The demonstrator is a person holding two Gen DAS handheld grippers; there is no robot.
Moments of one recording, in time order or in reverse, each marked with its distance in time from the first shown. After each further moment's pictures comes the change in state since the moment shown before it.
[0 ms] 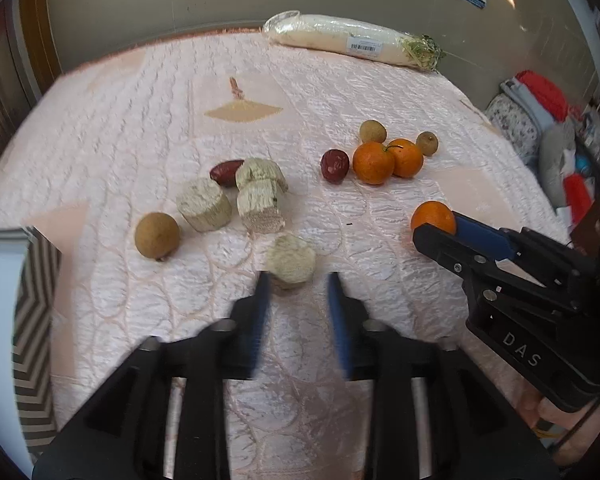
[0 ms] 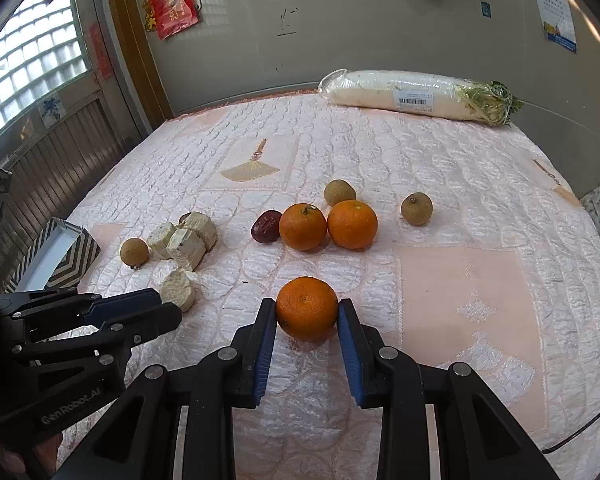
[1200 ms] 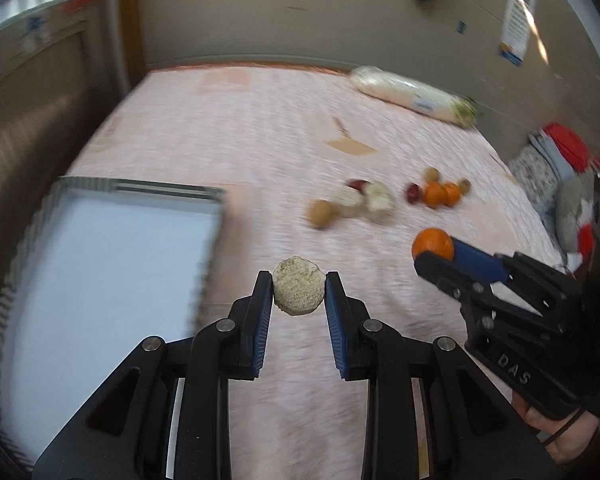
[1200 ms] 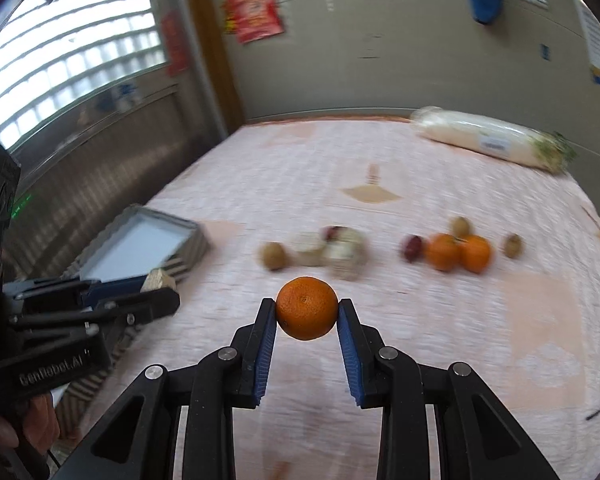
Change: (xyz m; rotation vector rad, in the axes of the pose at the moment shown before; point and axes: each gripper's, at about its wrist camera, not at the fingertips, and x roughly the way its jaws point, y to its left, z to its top) left arm -0.122 0.081 -0.046 -0.136 -0.129 0.129; right arm -0.038 0.111 -0.001 -0.124 -0.050 0.159
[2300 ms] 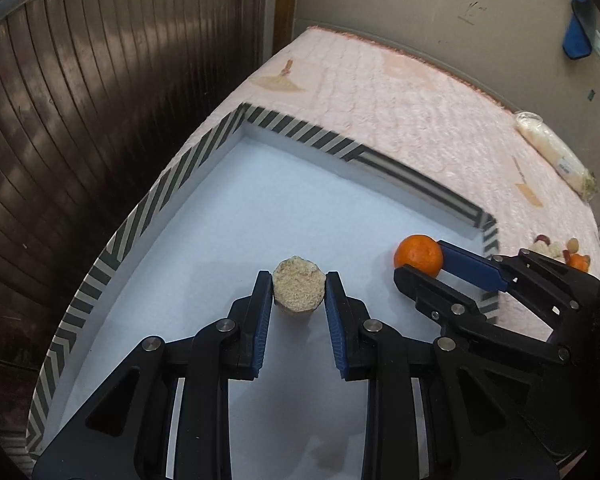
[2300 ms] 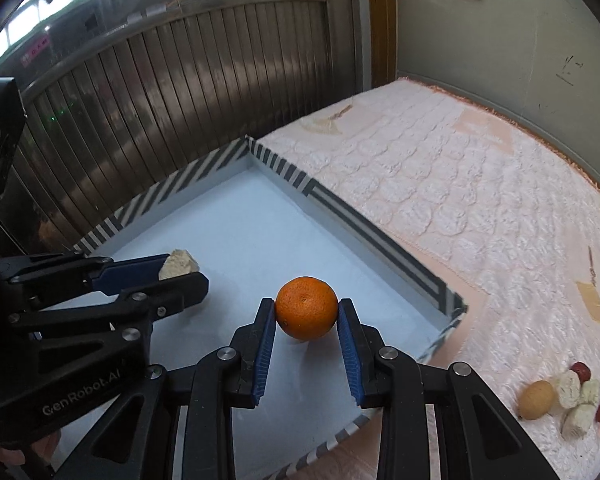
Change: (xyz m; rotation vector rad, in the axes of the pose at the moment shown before) left arm 0.033 0.168 -0.010 -0.298 0.085 0.216; right arm 0.164 0.180 0.049 -0.342 0.220 0.195
